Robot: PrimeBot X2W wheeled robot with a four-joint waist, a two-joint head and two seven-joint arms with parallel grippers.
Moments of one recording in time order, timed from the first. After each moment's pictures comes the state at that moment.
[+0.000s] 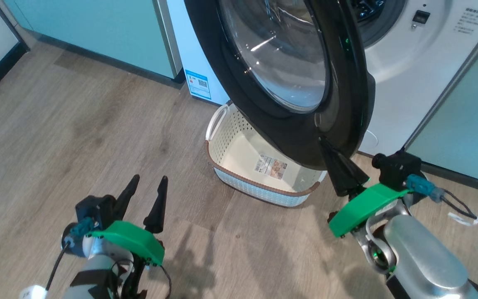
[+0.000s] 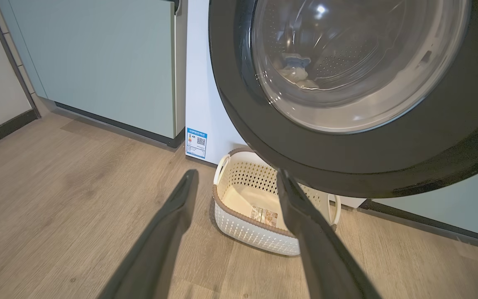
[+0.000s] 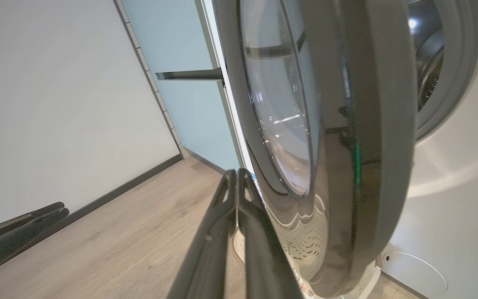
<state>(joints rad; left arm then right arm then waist) -0.17 0.13 -0.11 0.37 -0.35 -0.13 -0.26 -0.45 -0.07 0.58 0.43 0.46 0.13 -0.26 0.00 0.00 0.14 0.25</state>
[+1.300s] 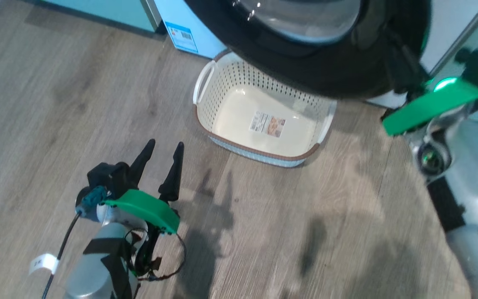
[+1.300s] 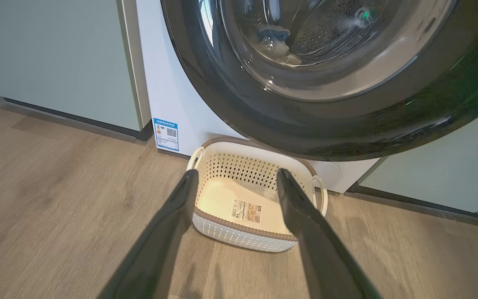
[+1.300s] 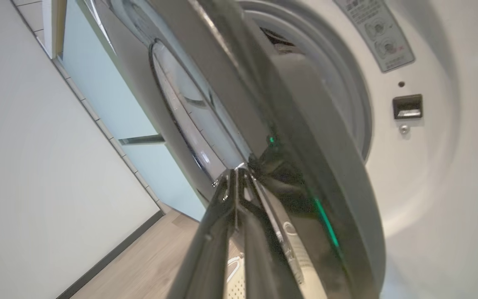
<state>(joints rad) -0.30 0.10 -0.15 0.36 -0.35 -0.13 -0.26 -0.79 -0.06 0.34 0.63 0.55 0.13 -0.26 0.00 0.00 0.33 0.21</state>
